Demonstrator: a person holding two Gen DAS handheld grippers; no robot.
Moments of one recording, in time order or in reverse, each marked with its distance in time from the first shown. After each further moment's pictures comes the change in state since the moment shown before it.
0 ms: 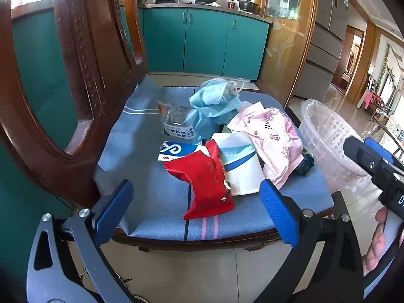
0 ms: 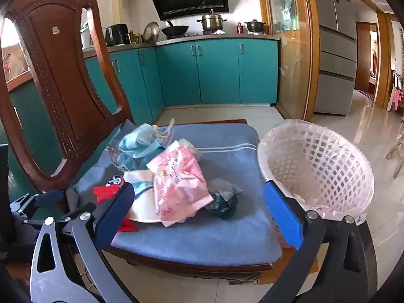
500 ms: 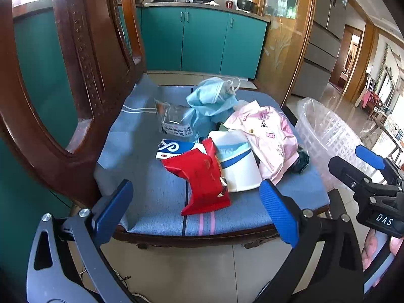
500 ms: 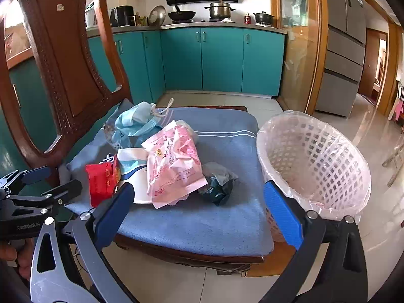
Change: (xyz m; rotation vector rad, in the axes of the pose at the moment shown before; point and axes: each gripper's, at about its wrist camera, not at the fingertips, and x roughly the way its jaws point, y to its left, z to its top) left arm -0.006 -0.001 -0.001 0.009 0.011 -0.013; right arm 0.007 0.003 -0.010 -0.082 0.076 -0.010
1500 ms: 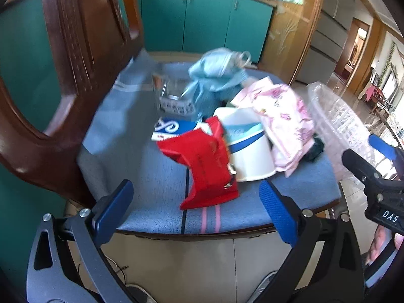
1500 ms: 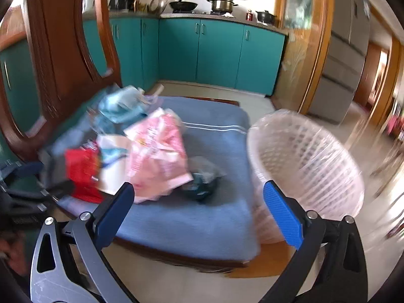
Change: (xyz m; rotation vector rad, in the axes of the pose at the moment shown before) left arm 0.044 0.006 -0.006 -0.031 0.121 0.005; right arm 0.023 -0.004 -0.002 -0.128 0.058 -0.100
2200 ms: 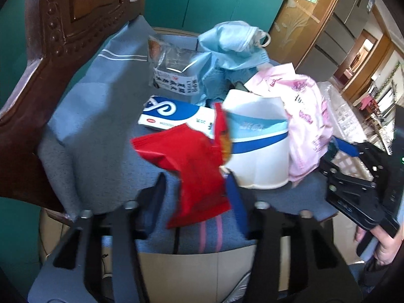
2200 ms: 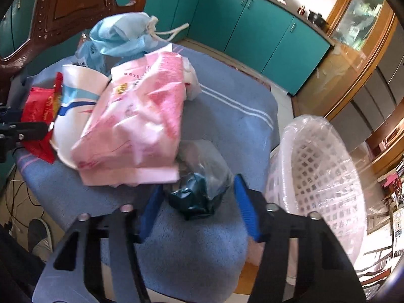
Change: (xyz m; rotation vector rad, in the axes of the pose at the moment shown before) left arm 0.046 0.017 0.004 -0.083 0.101 -0.096; right arm 0.091 0.011 0.001 -0.284 0.185 0.043
